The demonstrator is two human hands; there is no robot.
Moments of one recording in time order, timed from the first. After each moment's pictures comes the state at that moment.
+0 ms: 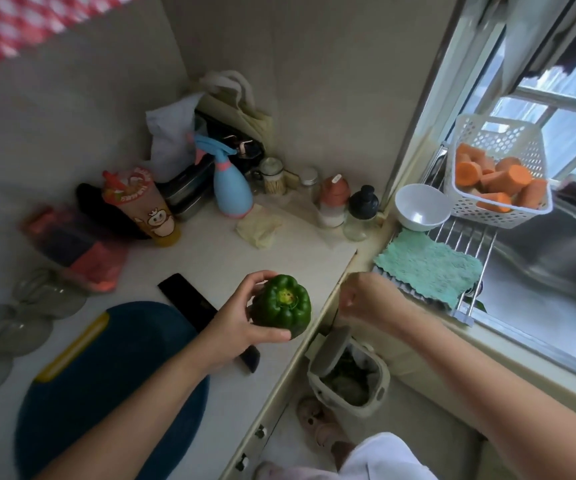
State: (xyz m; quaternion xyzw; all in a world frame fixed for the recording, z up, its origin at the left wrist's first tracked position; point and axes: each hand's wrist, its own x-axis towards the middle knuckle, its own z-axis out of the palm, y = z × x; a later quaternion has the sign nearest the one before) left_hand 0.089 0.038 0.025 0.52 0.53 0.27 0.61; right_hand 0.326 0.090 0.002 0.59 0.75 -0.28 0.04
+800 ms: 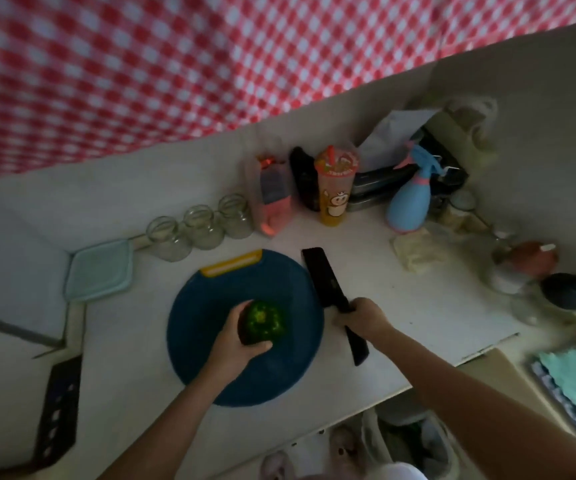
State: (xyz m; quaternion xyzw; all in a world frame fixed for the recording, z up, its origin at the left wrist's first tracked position) left_hand -0.056 -0.100 -0.050 0.28 0.78 0.39 0.38; right_hand 0.116 0.091 -0.062 0.55 0.69 -0.47 0.07
